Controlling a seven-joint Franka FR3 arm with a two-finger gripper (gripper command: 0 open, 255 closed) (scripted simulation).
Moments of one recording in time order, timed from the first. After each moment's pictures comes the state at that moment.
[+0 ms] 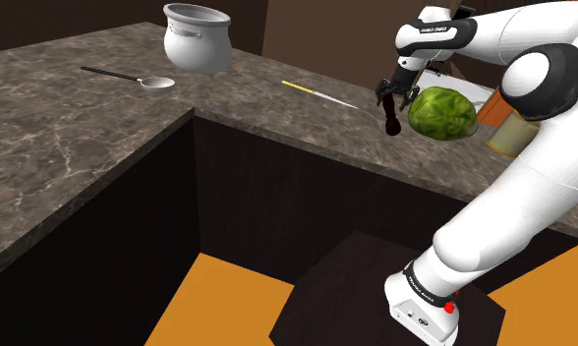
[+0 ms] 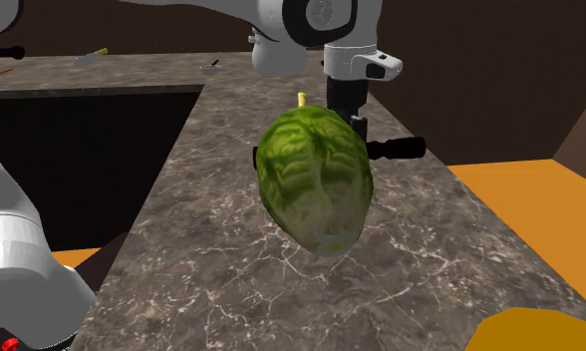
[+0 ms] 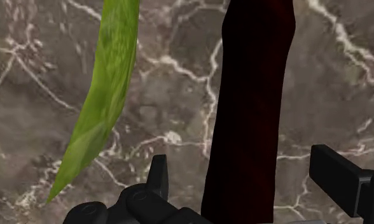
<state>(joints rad) -0.33 0.07 -0.33 -1.80 -0.02 1.89 0.23</state>
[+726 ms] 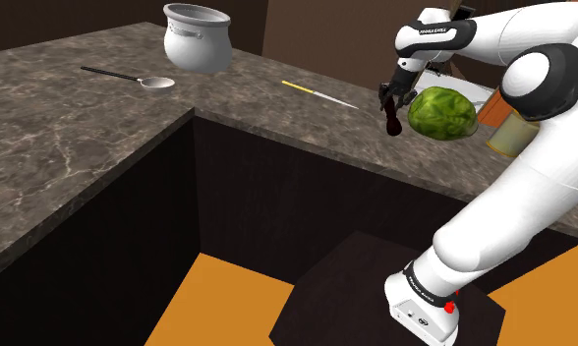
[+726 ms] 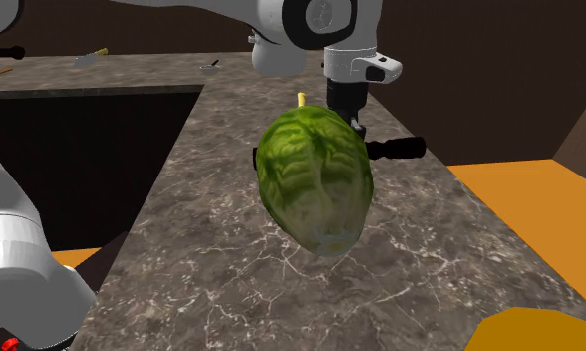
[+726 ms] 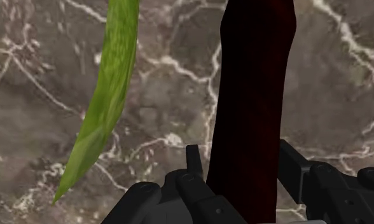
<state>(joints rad) -0.33 0.07 -0.33 -1.81 -0.02 1.90 0.23</state>
